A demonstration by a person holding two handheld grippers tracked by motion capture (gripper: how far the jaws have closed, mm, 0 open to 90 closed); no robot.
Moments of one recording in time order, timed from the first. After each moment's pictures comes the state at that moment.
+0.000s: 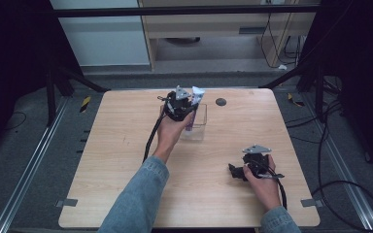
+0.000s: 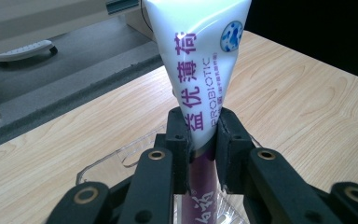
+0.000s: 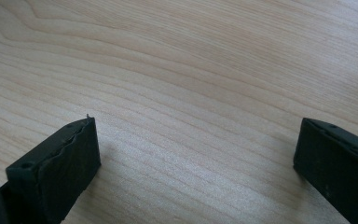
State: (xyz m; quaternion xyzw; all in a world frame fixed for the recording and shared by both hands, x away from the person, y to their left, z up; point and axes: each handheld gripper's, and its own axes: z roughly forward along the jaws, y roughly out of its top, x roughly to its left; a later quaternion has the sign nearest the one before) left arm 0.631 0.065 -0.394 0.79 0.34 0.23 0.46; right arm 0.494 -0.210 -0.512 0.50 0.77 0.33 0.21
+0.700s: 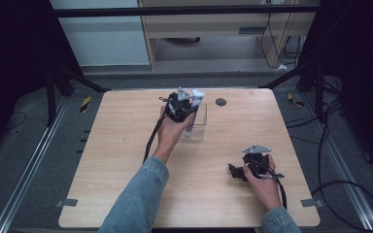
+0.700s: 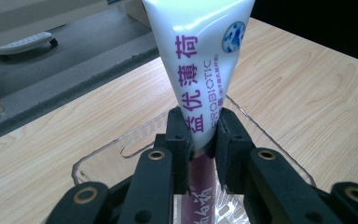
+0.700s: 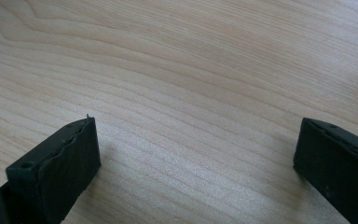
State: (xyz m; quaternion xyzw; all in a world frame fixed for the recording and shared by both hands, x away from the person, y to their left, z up) left arm 0.632 0.063 -0.399 0.80 0.34 0.22 0.44; right arm 0.494 -0.210 -0.512 0.50 0.77 0.33 0.21
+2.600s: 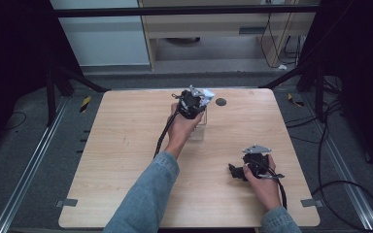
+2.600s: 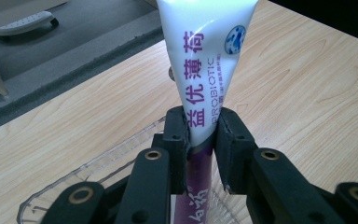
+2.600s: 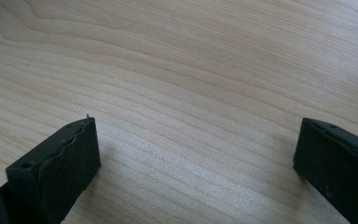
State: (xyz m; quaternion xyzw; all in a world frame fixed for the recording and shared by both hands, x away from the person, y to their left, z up) left arm 0.647 0.028 -0.400 0.82 0.36 0.22 0.40; right arm 0.494 -0.210 -0.513 0.50 0.77 0.33 0.21
